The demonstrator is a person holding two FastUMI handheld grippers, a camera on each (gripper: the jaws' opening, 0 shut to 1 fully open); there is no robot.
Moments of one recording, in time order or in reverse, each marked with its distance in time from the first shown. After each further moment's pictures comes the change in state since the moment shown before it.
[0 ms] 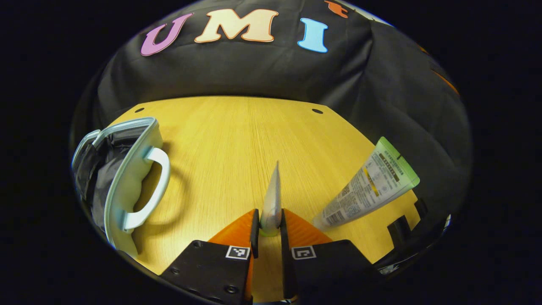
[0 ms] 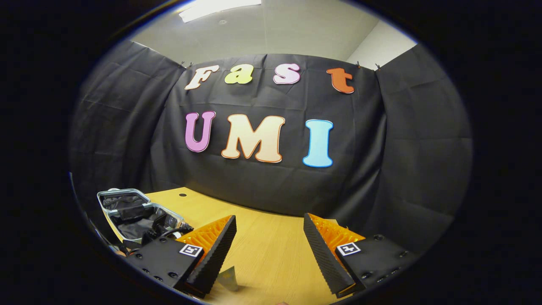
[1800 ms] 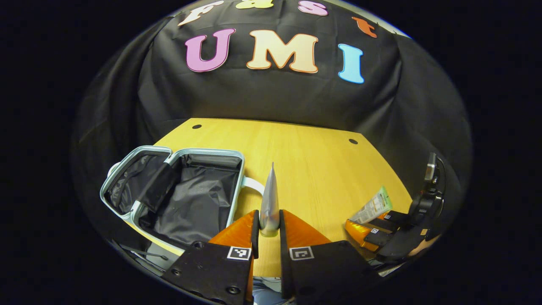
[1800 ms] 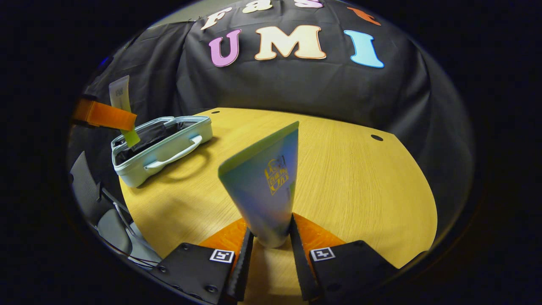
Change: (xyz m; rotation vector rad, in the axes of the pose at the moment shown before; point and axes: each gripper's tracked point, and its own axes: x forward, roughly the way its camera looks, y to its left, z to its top) left arm -0.138 0.096 0.065 -0.046 -0.080 0.290; right arm 0.011 0.093 -0.283 0.042 0.548 0.257
